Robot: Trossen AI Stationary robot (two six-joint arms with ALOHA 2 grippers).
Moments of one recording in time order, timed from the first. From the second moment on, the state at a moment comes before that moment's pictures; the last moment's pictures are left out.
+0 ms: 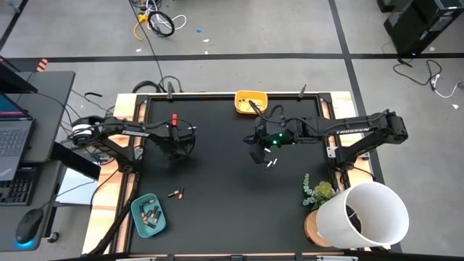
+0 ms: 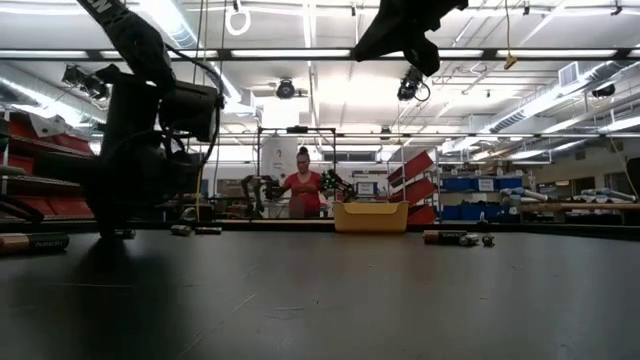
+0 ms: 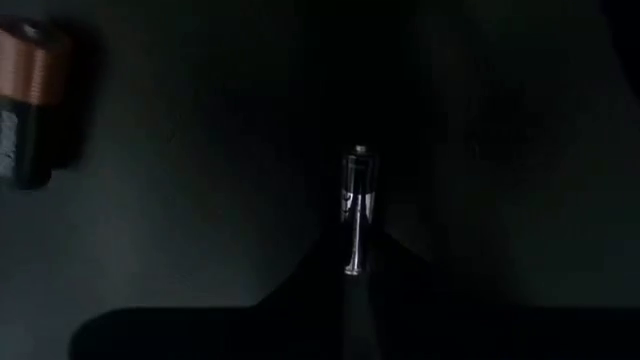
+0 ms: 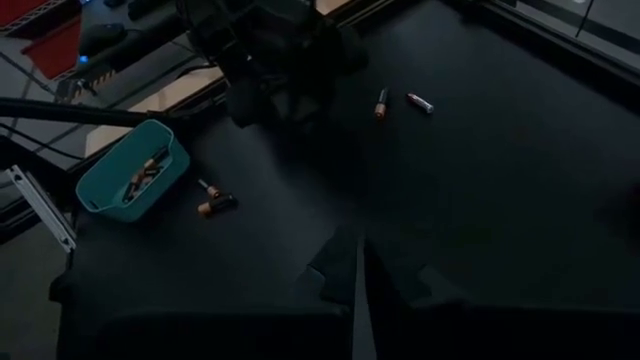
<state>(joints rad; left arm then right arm) 0.27 1.45 0.68 -0.87 -0.14 0.43 -0.01 1.39 1.16 -0.37 0.14 0.52</state>
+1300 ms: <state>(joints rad) 0.26 1.52 1.09 -0.03 0.23 -0.35 -0.09 1.19 1.01 -0.33 0.16 0.48</state>
